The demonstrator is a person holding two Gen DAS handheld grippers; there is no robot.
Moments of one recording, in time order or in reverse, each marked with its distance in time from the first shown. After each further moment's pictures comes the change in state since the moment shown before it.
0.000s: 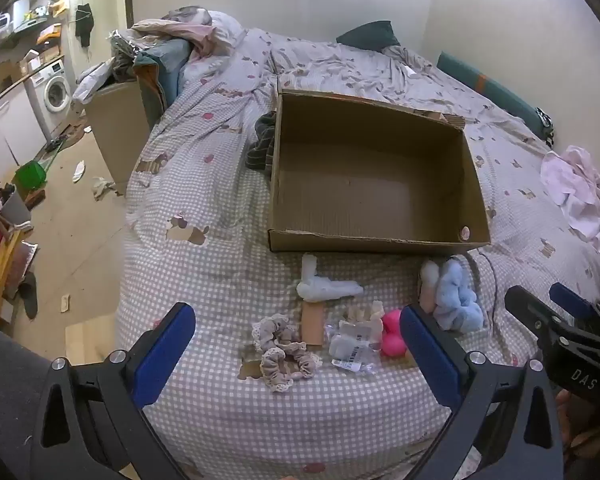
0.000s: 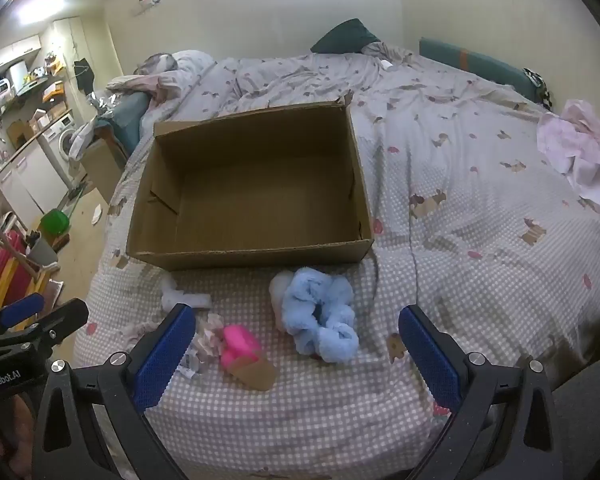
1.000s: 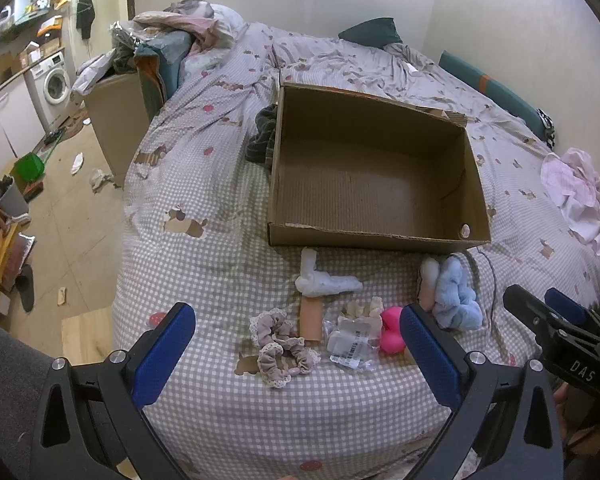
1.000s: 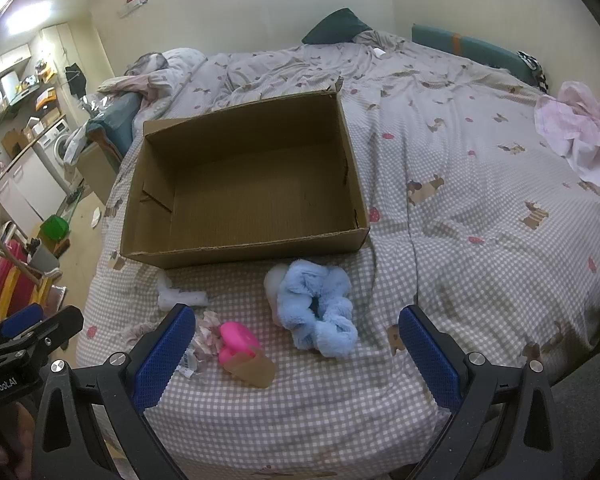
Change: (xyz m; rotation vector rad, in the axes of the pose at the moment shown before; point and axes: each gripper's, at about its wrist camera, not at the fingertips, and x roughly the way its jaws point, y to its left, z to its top) left arm 0.004 0.005 -0.002 -0.020 0.017 -0.015; right arm 0.008 -0.008 0.000 0.047 0.032 0.018
